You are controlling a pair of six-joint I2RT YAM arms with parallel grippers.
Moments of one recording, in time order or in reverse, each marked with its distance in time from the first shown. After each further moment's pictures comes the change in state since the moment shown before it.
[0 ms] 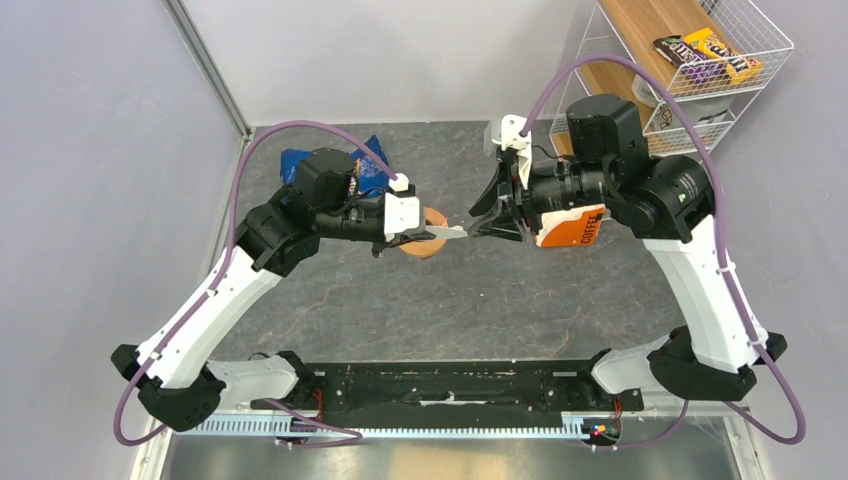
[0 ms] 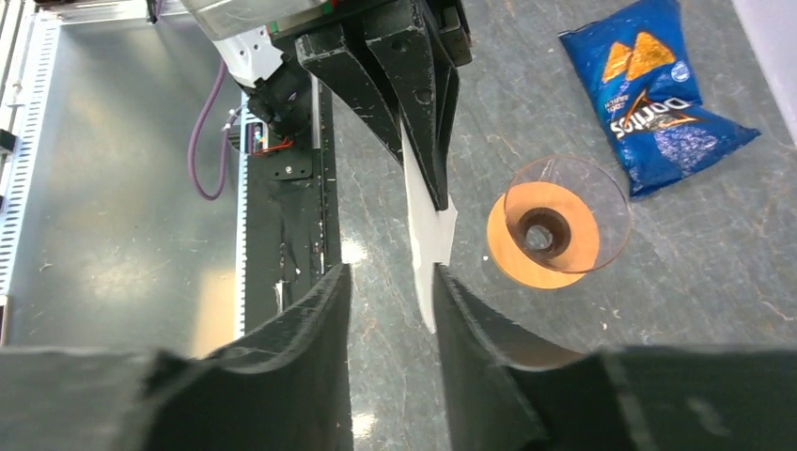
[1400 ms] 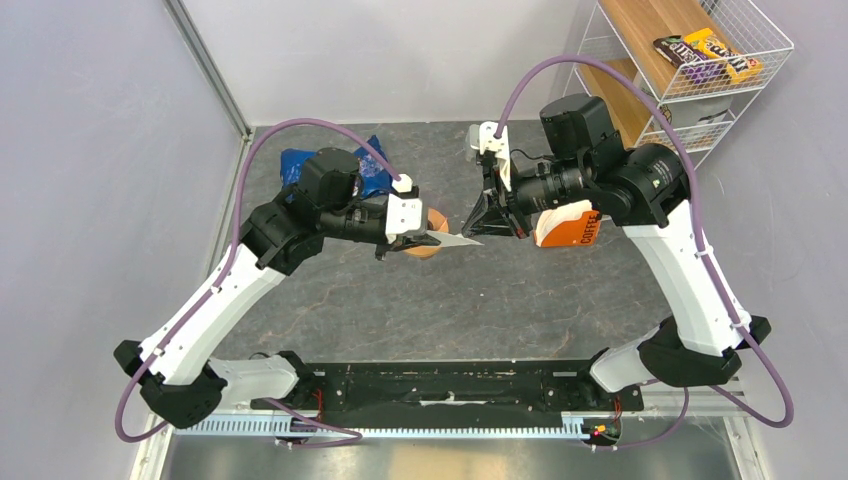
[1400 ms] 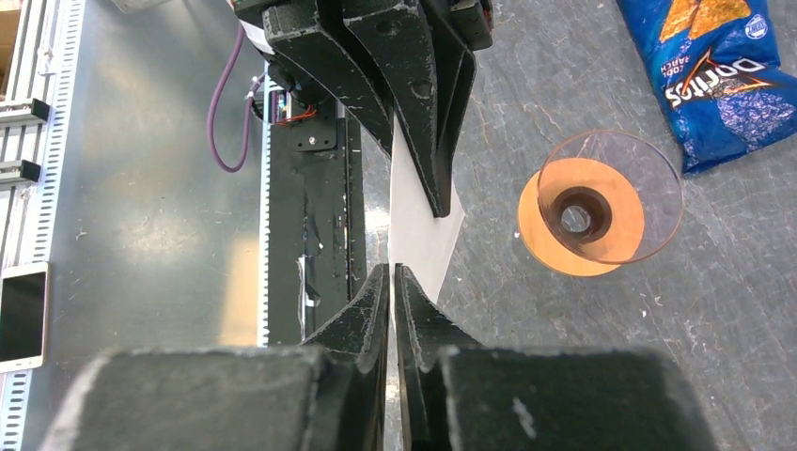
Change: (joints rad) left arm -0.012 0.016 0.004 0.000 0.071 -0.016; right arm 0.024 0.079 0.039 -0.099 -0.019 -0.024
